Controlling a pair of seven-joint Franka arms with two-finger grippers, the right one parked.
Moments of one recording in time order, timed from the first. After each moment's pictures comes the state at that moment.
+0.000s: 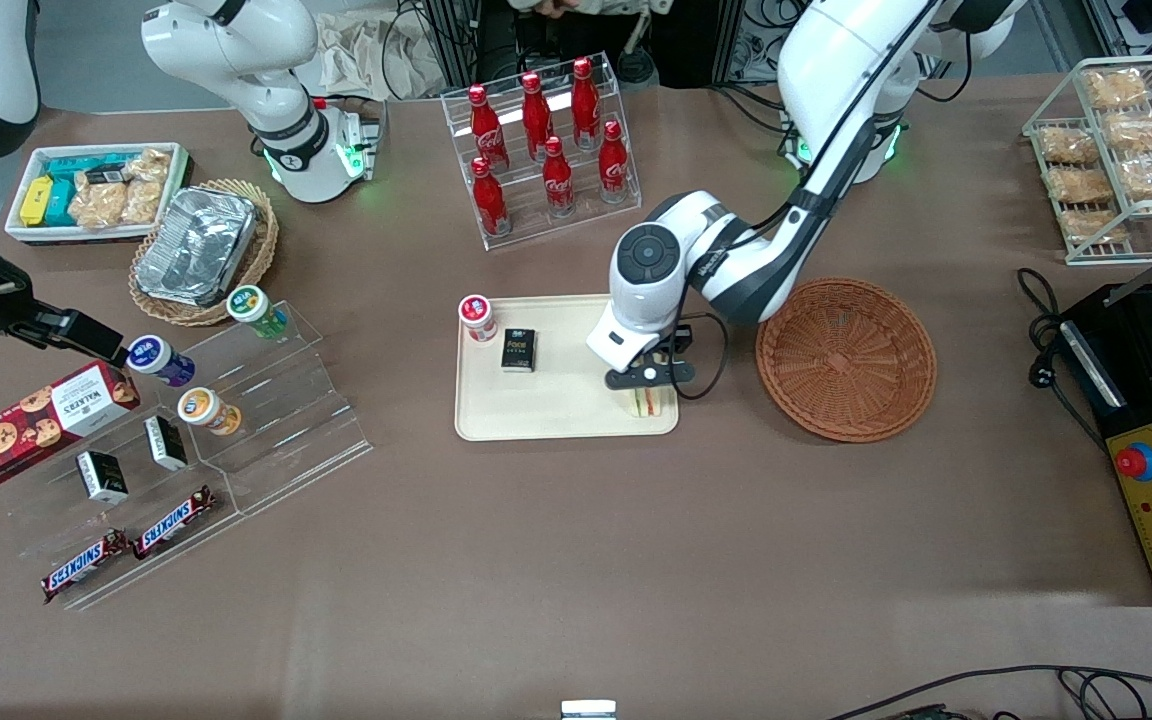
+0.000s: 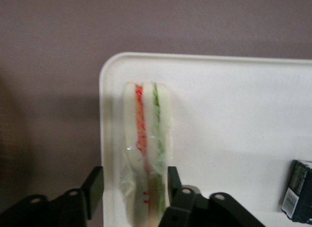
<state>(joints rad) -0.48 0.48 -0.27 -1.82 0.16 2.22 -0.92</state>
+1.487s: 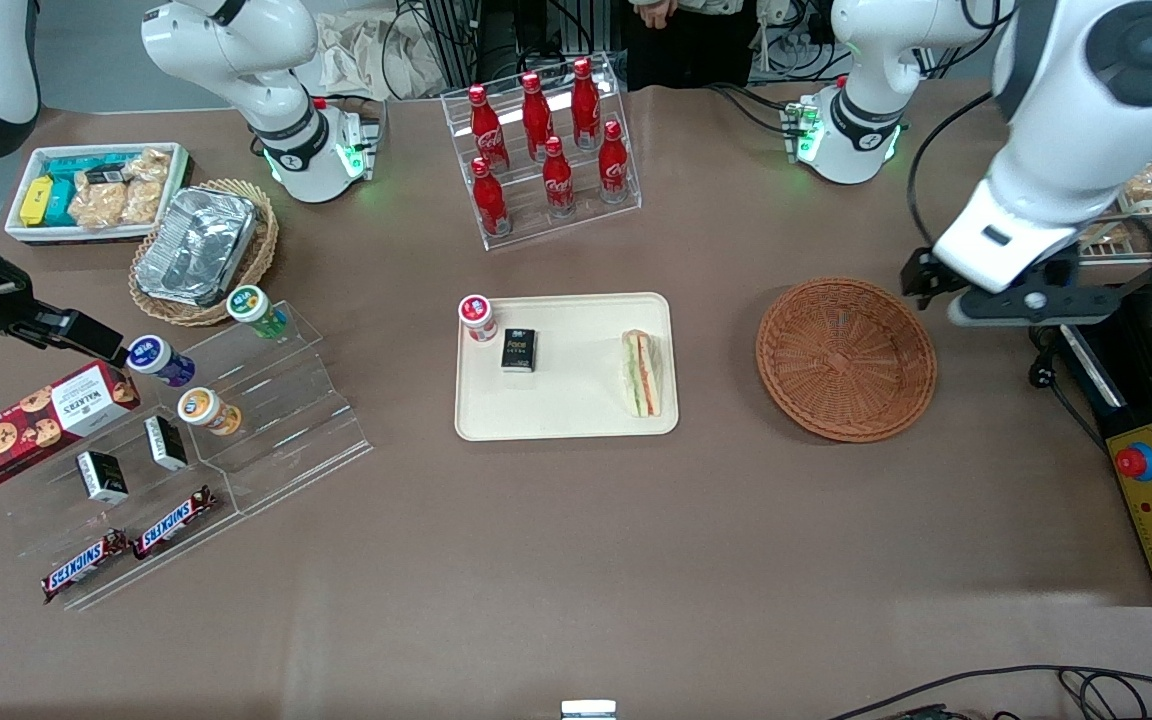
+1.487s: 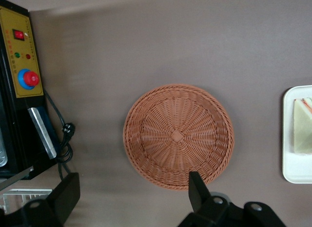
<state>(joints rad) 0.02 -0.09 -0.23 -1.79 0.13 1.68 -0.17</state>
